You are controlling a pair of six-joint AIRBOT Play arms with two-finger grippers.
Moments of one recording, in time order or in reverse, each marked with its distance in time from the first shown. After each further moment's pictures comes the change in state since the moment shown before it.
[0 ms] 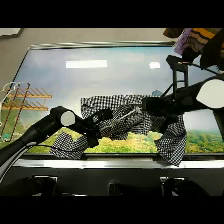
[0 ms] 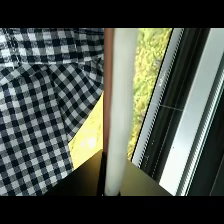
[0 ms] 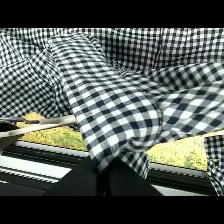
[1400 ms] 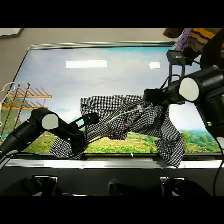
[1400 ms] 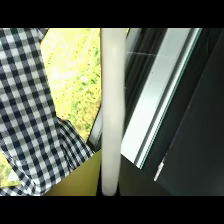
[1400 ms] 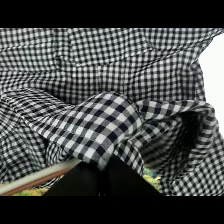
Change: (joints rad) left arm 0.077 0.165 -0.083 0.075 -0.225 -0.087; right arm 0.000 -0.092 0.000 -0.241 -0.118 0.041
